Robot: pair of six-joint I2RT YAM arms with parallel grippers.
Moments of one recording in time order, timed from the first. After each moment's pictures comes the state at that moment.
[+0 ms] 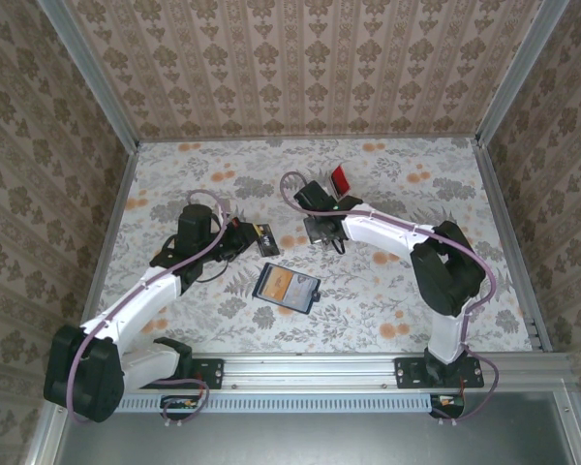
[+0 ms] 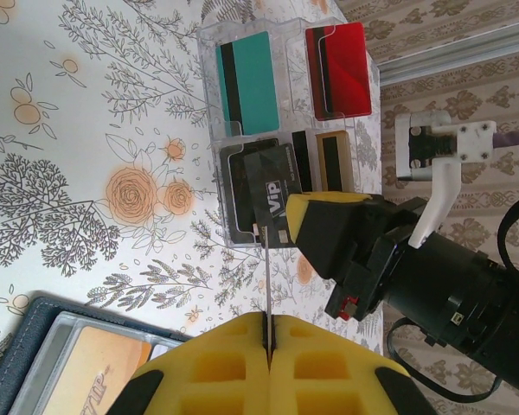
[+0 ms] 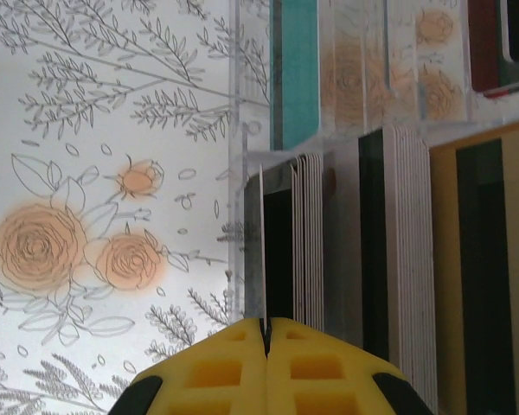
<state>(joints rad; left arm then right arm) -0.42 1.11 0.63 -0.06 0.47 -0.96 0.67 1.87 1.37 -0.60 0.33 0.34</state>
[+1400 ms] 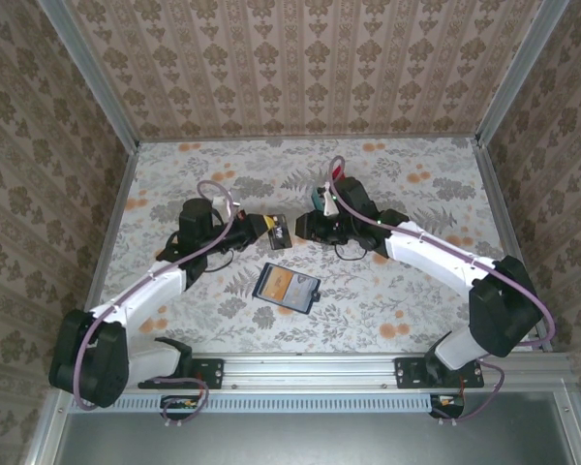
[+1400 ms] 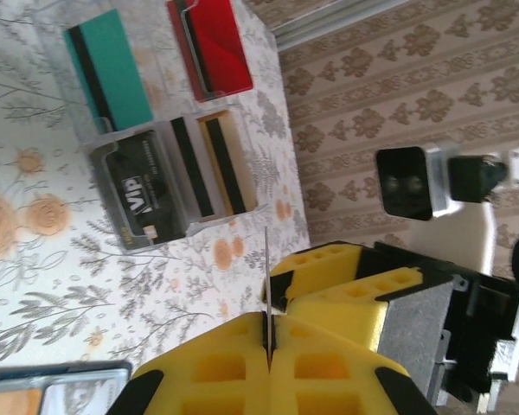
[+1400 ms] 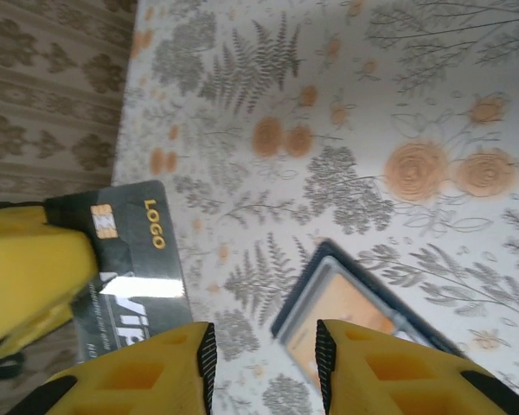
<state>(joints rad) -0.42 1.20 0.63 0.23 0.69 -0.98 0.60 1.51 1.08 -0.25 -0.38 0.78</state>
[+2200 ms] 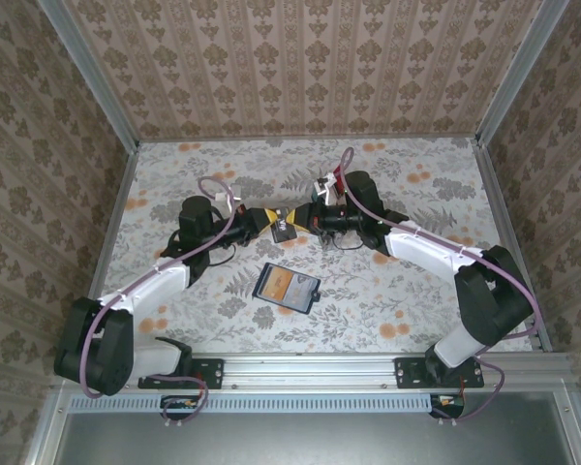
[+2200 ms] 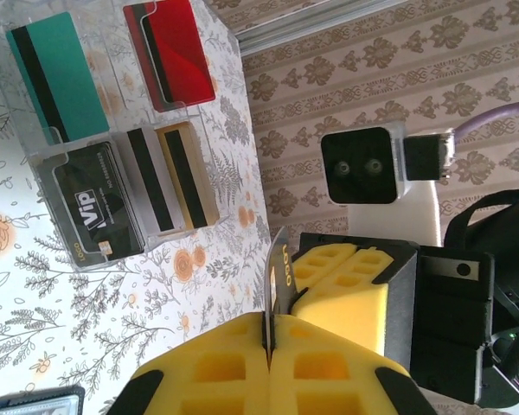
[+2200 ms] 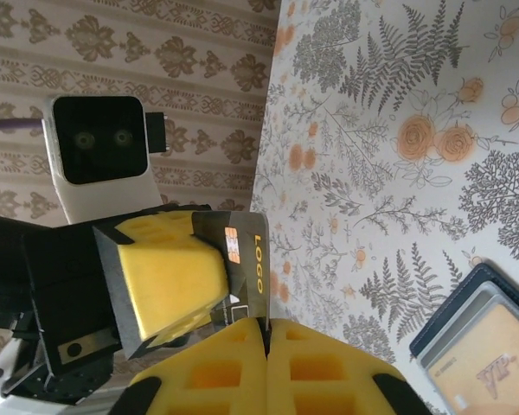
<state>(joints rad) -0.41 1.26 0.63 0.38 0.74 -1.09 0.53 1.57 1.01 0.14 -0.69 1.00</state>
